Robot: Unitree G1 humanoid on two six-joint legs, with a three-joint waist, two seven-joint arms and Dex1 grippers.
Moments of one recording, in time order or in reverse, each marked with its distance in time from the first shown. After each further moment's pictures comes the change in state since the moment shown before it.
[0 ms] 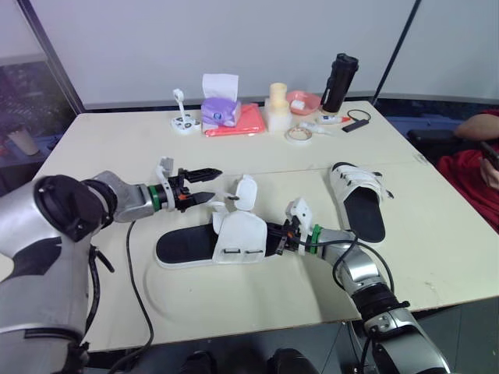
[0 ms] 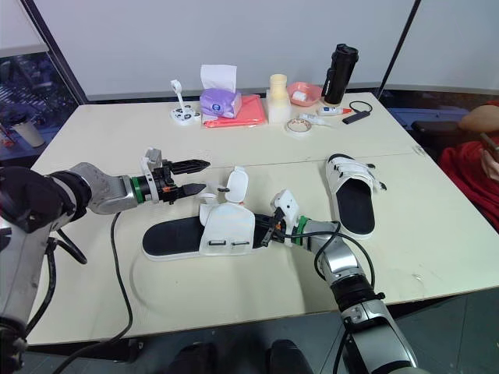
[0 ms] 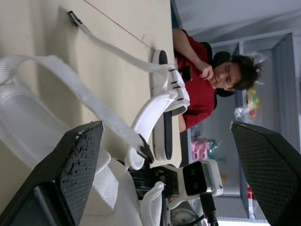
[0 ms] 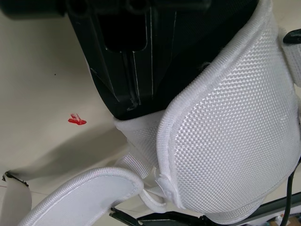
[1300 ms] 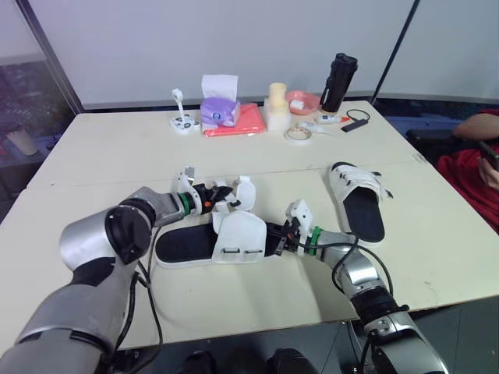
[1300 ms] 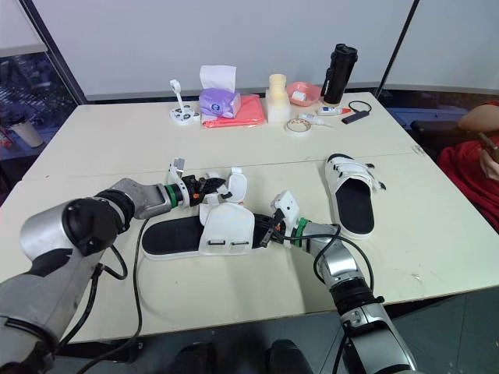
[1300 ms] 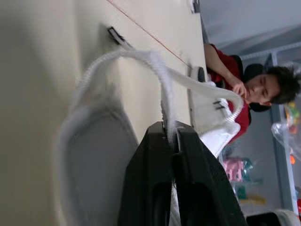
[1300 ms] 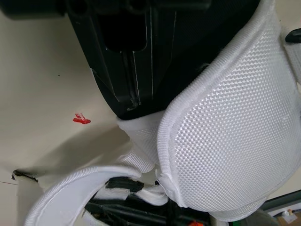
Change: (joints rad) left arm 0.226 -0.261 0.003 -0.412 -0.218 -0.034 0.240; right arm 0.018 0.012 -0.004 -0.010 0.000 -0.019 -0.029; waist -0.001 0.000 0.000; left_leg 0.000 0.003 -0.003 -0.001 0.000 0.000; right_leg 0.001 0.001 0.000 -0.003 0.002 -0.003
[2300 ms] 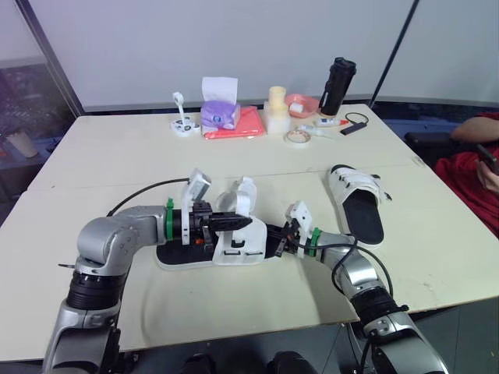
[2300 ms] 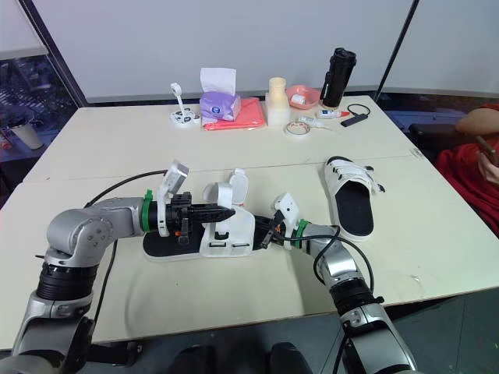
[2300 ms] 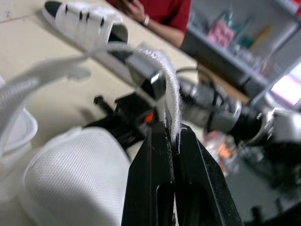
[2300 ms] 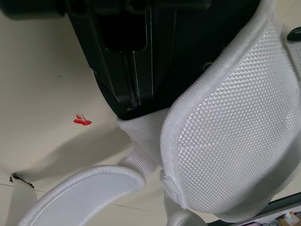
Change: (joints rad) left arm 0.749 0.104 -0.601 -1.866 -0.409 0.328 -0.202; right arm 0.000 -0.001 0.004 0.021 -0.002 -0.002 0.003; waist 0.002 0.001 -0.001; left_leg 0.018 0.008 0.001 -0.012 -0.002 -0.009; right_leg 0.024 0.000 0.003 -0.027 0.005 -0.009
